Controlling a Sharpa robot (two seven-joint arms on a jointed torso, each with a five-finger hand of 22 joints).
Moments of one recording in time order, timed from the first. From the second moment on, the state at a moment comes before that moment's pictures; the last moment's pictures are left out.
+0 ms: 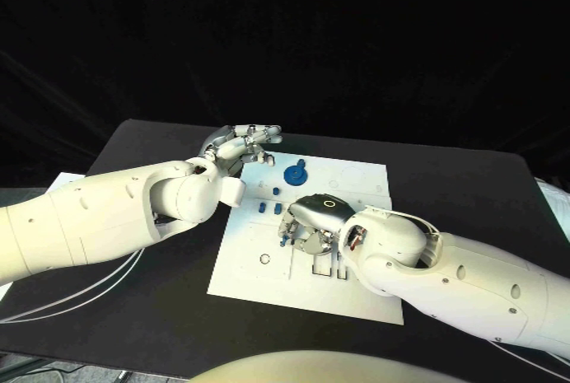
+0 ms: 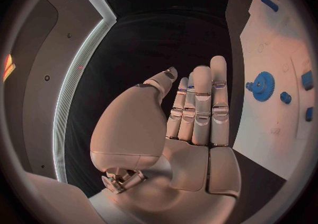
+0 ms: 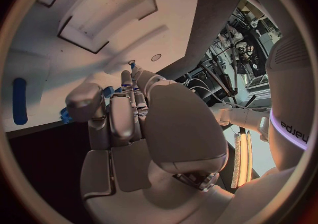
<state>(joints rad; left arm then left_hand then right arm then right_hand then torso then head) 1.18 -0.85 -0.03 1.51 0.09 -0.29 0.39 1.31 -0.11 0.35 0.04 0.14 1.03 0.18 0.12 0.07 1.14 0.10 0.18 0.09 1.25 0.02 0.95 0.53 0.17 1.20 0.12 0.53 0.86 0.96 -0.60 0.08 1.66 -1.78 -0.14 -0.20 1.46 -0.08 0.43 0.10 0.07 1.16 0.12 0.08 0.14 1.22 0.05 0.09 0.07 1.47 -0.04 1.24 1.17 0.11 1.39 0.07 1.14 0.88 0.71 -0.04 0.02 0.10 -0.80</state>
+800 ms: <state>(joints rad) 1.18 -0.85 -0.03 1.51 0.09 -0.29 0.39 1.31 -0.11 0.35 0.04 0.14 1.03 0.18 0.12 0.07 1.14 0.10 0.18 0.09 1.25 0.02 0.95 0.53 0.17 1.20 0.12 0.53 0.86 0.96 -0.55 0.07 1.62 -1.84 -0.10 -0.22 1.46 -0.08 0.43 0.10 0.07 1.17 0.12 0.08 0.14 1.23 0.06 0.09 0.07 1.46 -0.03 1.24 1.17 0.11 1.39 0.07 1.14 0.88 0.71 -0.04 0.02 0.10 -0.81</state>
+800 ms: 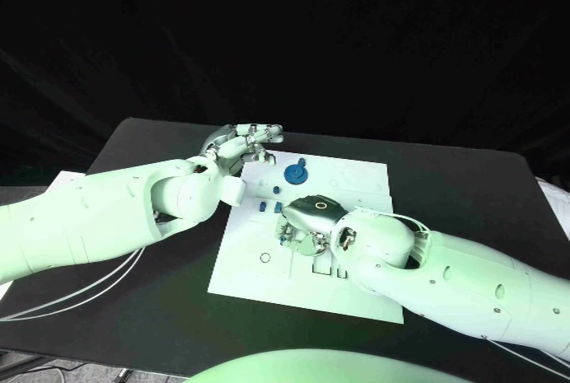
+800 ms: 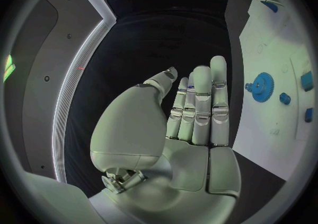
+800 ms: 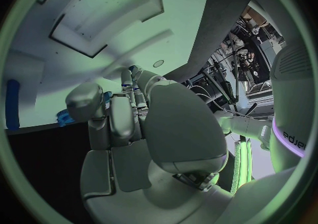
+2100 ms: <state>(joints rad) 1.18 -0.85 -0.03 1.50 0.08 -0.28 0.38 1.32 -0.11 0.35 0.04 0.14 1.02 0.18 0.12 0.07 1.13 0.11 0.19 0.09 1.25 0.02 0.95 0.53 0.17 1.20 0.12 0.53 0.86 0.99 -0.90 0.14 1.83 -1.77 -0.29 -0.29 1.38 -0.15 0.22 0.12 0.09 0.98 0.14 0.07 0.07 0.97 0.10 0.10 0.06 1.46 0.01 1.17 1.04 0.14 1.35 0.11 1.03 0.72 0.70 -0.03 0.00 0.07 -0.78</state>
